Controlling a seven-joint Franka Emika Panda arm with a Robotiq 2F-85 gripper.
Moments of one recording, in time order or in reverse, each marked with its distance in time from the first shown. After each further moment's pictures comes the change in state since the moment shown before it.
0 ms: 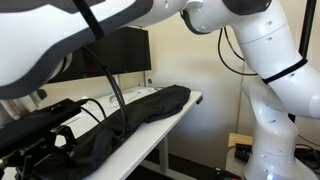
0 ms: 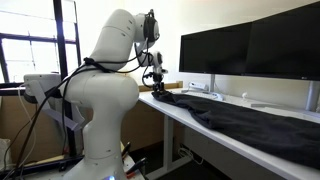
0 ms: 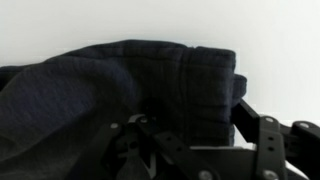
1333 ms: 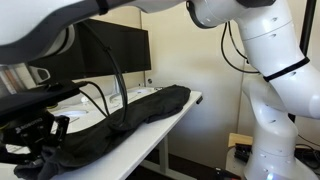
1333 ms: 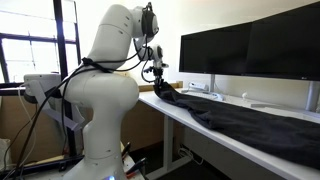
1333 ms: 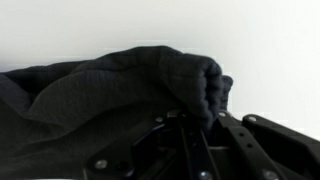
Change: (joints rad) arm -0.001 -0.072 -0.008 -0.001 0.015 -0.020 0.037
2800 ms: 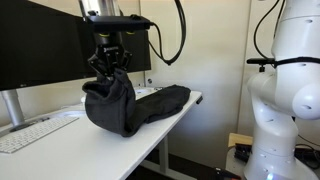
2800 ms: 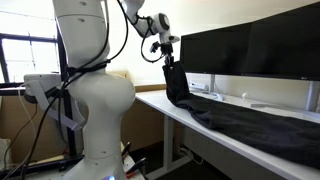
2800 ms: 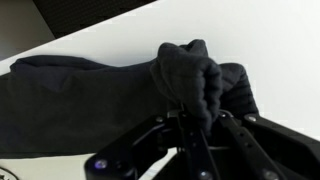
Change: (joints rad) arm -0.255 -0.605 0.033 -0.431 -0.007 -0.051 0.041
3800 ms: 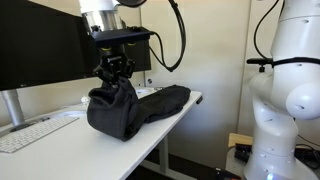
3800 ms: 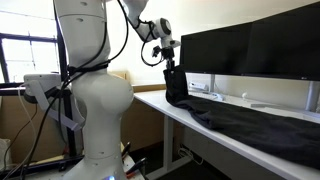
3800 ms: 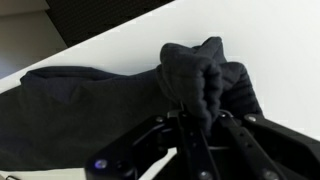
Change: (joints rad) arm -0.096 0.025 0.073 -0.028 -0.003 0.006 0.048
